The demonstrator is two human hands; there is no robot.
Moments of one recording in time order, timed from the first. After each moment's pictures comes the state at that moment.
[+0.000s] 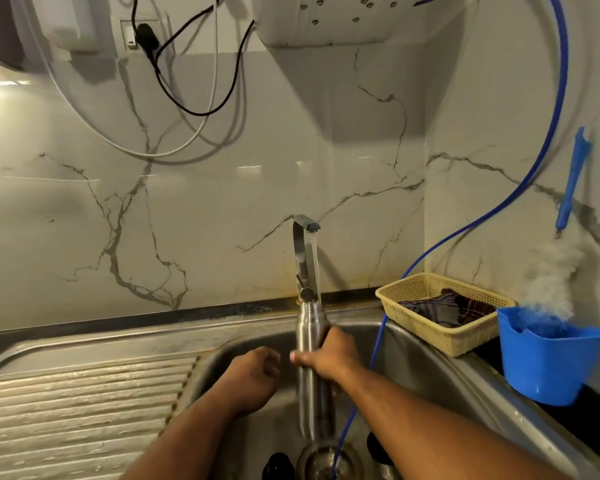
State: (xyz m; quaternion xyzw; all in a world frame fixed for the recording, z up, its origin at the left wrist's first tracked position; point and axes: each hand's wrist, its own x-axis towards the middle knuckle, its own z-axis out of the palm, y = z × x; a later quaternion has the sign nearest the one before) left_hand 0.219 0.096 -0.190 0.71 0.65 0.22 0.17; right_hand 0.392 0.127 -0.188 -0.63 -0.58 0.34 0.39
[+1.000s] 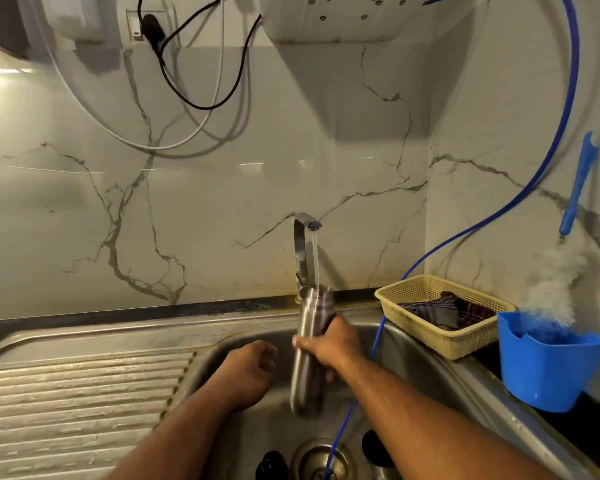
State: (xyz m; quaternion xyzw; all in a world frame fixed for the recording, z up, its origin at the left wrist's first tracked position) left_hand 0.221 0.096 -0.188 0.71 0.65 0.23 0.16; right_hand 0.398 0.122 -0.174 -0.63 -0.56 0.35 0.41
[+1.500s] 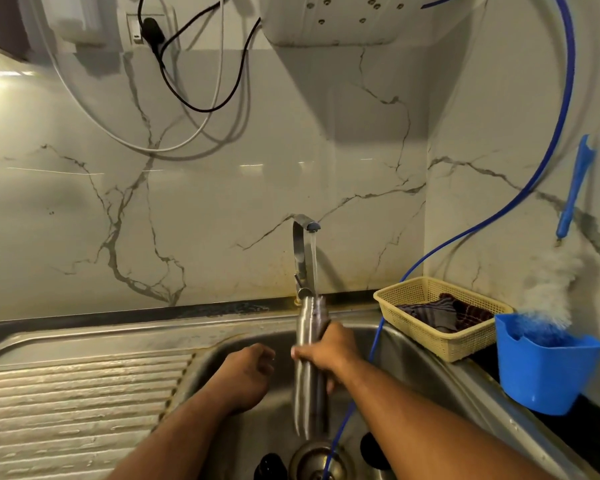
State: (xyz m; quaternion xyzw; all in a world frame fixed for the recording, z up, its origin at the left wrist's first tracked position) left_hand 0.221 0.094 -0.189 0.71 0.65 0.23 0.15; right_hand 0.396 0.121 -0.172 -0.63 -0.58 0.33 0.40
